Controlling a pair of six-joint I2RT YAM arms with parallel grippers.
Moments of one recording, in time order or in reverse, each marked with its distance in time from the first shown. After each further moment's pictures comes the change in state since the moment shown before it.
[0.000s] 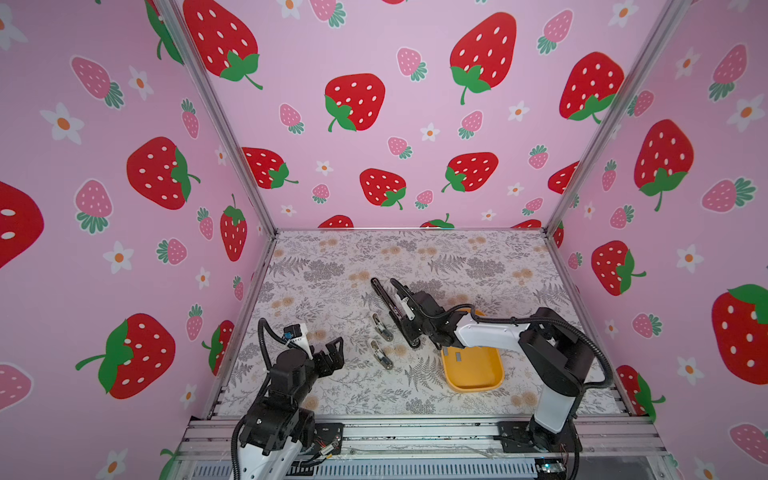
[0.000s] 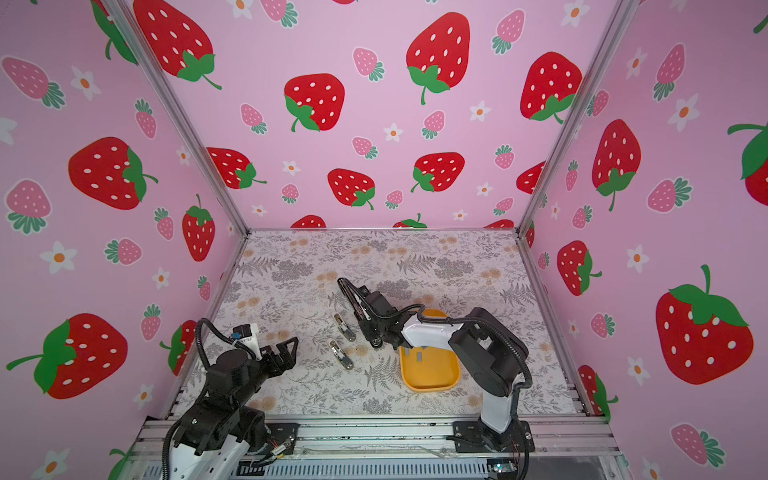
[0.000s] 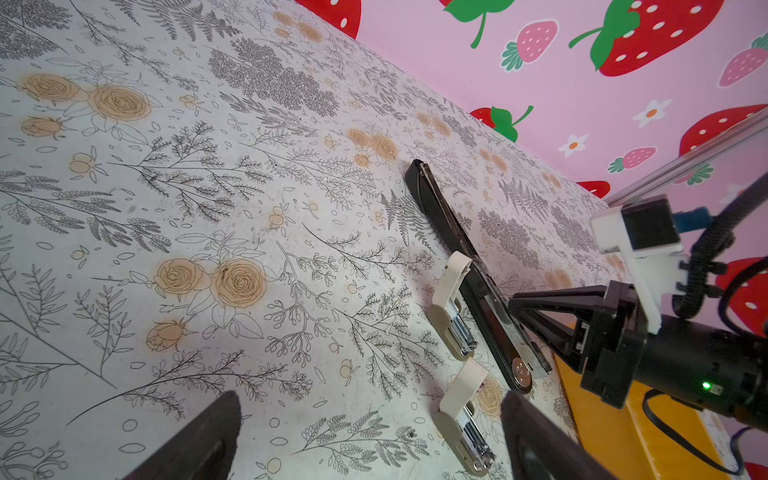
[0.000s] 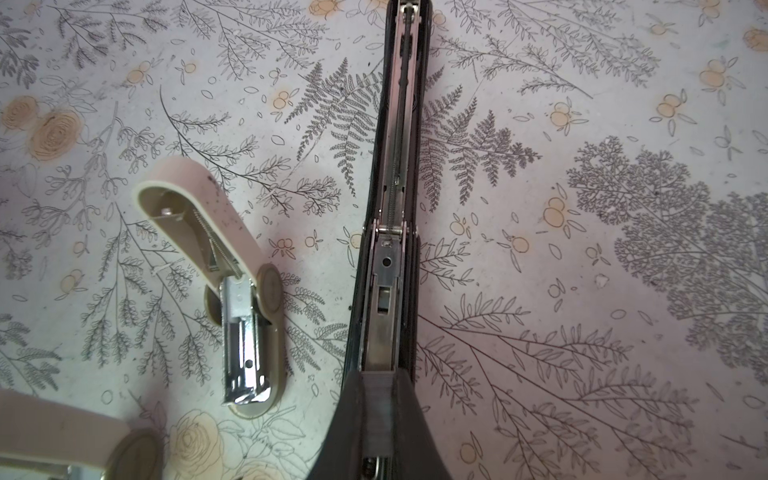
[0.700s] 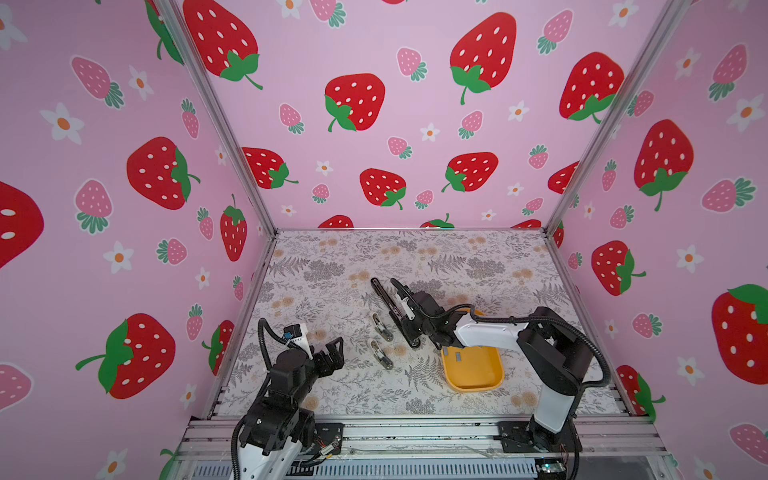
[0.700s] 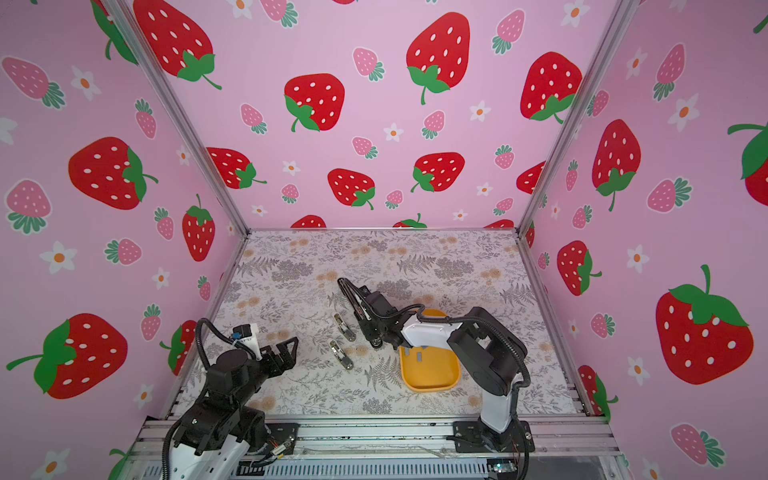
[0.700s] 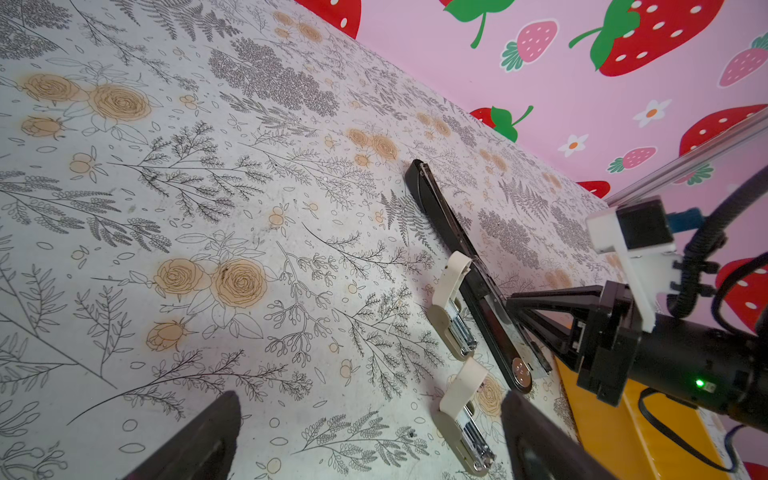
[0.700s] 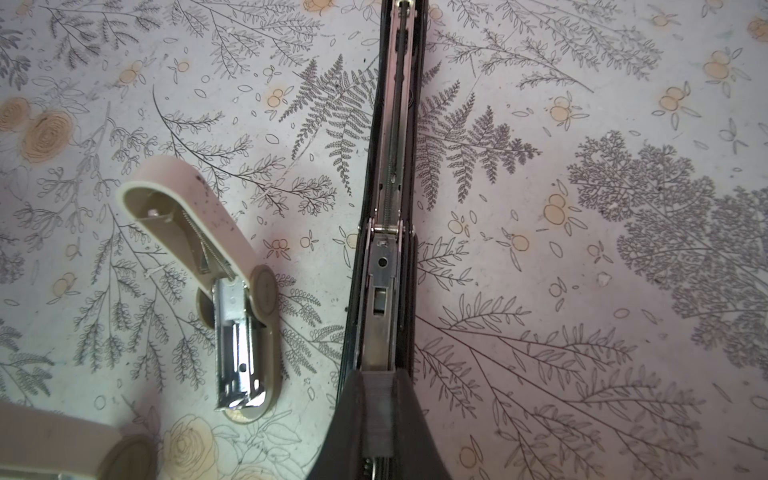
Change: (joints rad) left arm 0.000 0.000 0.000 0.000 0.000 0.000; right arm -0.002 0.008 0.000 0.006 -0.002 0.008
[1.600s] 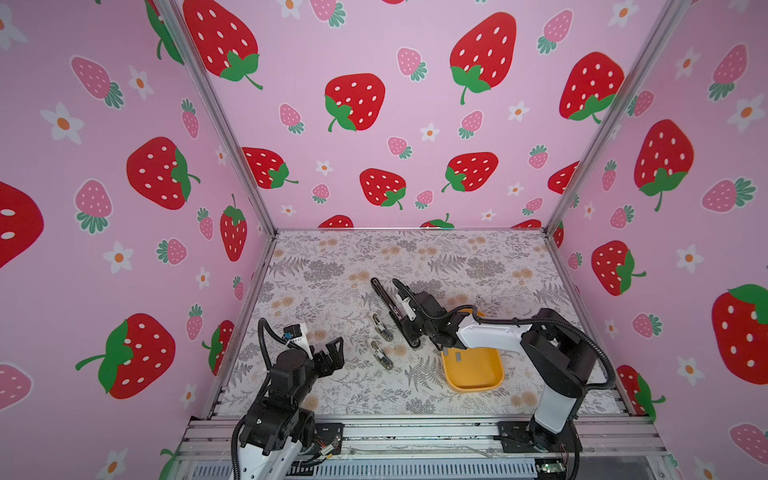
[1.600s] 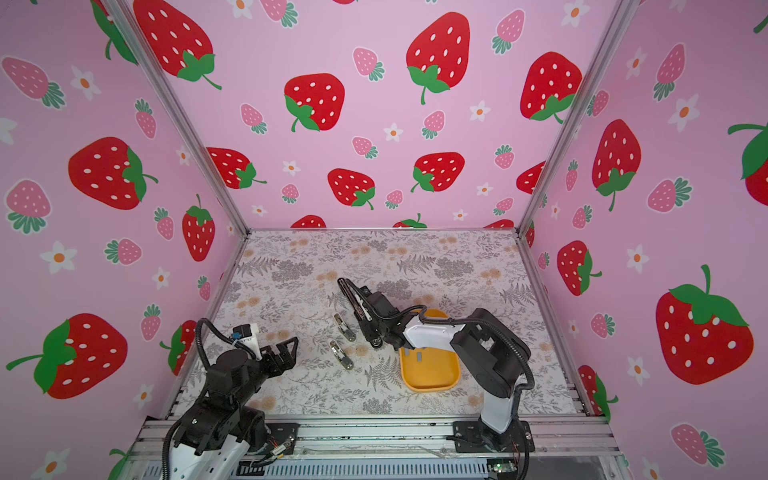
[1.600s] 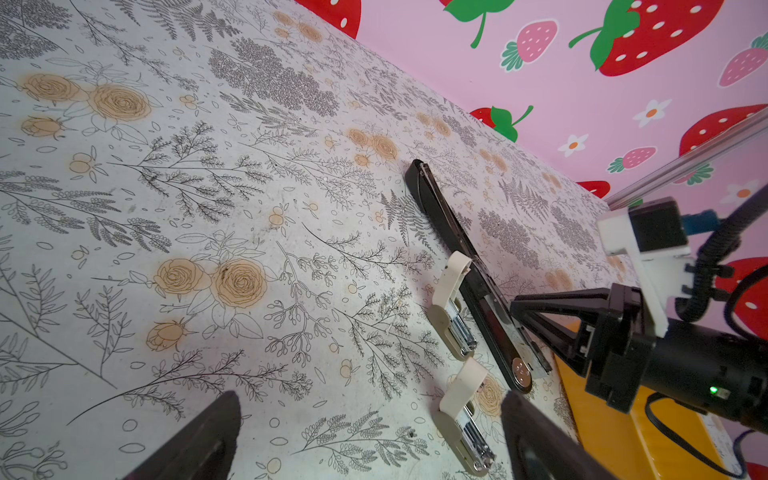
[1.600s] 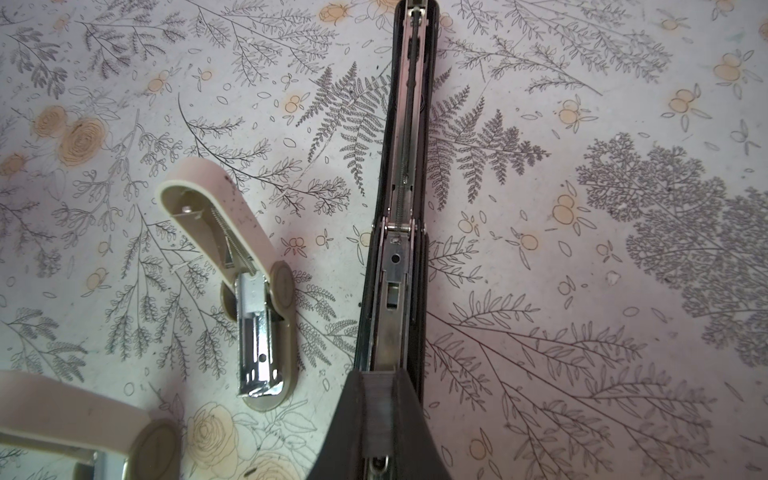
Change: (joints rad) left arm 0.000 0.000 0.000 0.000 0.000 0.000; right arm 0.000 -0.023 -0.023 0.019 -0.027 0.009
